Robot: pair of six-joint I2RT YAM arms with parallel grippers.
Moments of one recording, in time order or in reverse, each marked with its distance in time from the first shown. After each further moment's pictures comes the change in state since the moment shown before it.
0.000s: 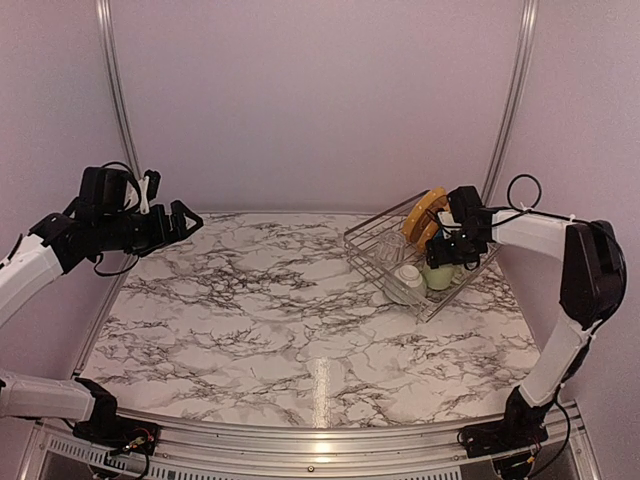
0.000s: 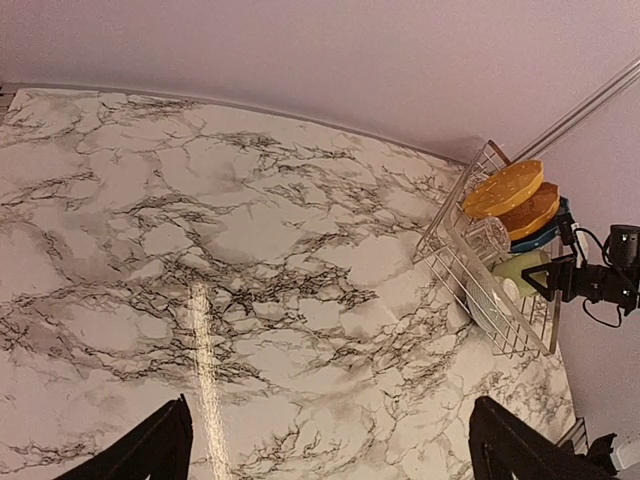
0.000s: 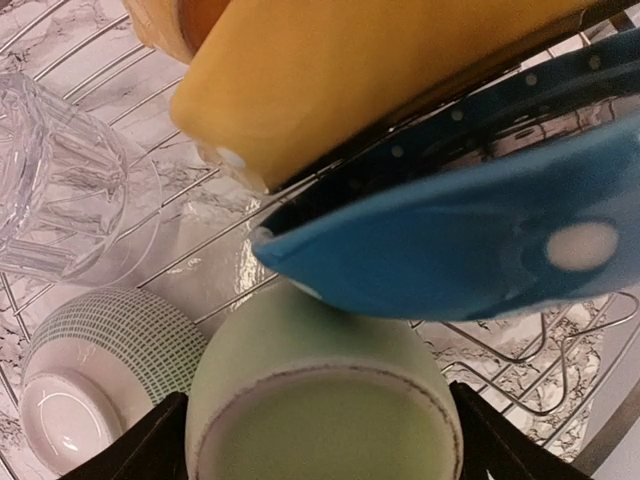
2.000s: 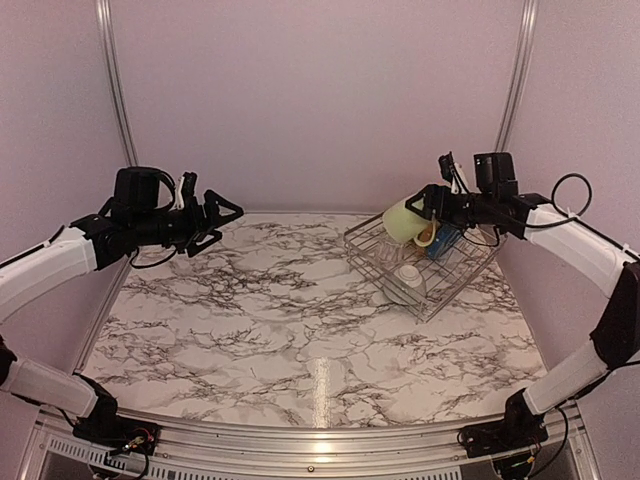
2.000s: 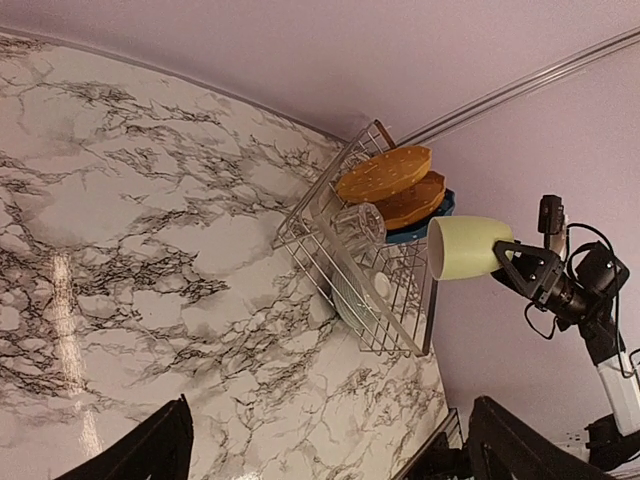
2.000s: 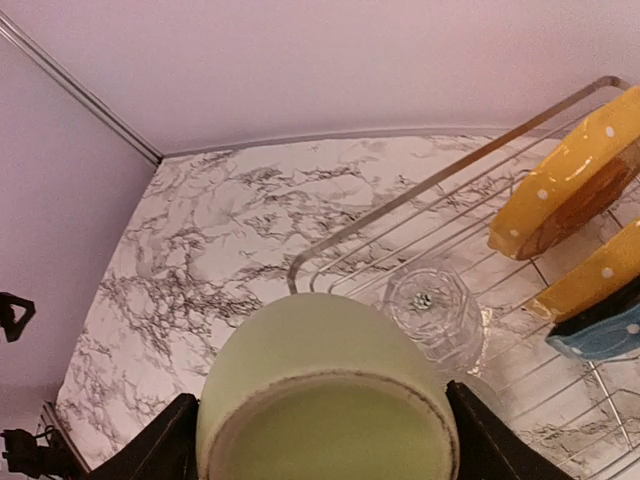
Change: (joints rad) left arm -0.077 0.172 -0.026 0.315 0.232 -0.278; right arm 0.060 -0.281 0.007 0.148 -0.445 0.292
